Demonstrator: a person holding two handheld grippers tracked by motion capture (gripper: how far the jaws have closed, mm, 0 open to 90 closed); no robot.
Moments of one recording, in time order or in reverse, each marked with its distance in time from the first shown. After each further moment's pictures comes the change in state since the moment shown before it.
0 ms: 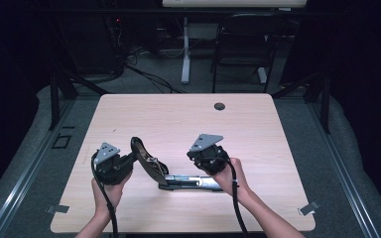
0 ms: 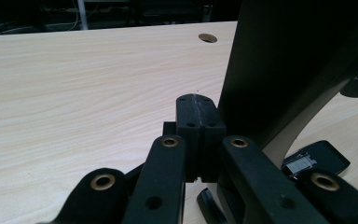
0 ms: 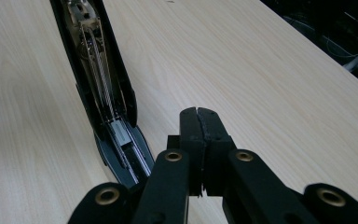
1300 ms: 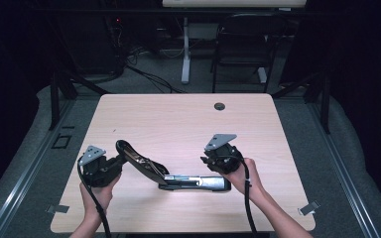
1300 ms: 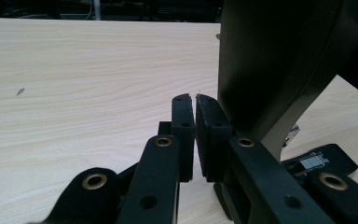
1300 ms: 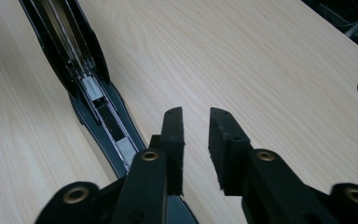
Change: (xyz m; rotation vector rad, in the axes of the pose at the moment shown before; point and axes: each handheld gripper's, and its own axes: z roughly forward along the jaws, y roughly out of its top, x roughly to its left) left arm 0.022 -0.008 -0.018 -0.002 0.035 -0.080; right arm -0.024 -0.027 -0.010 0.086 -0.019 0.042
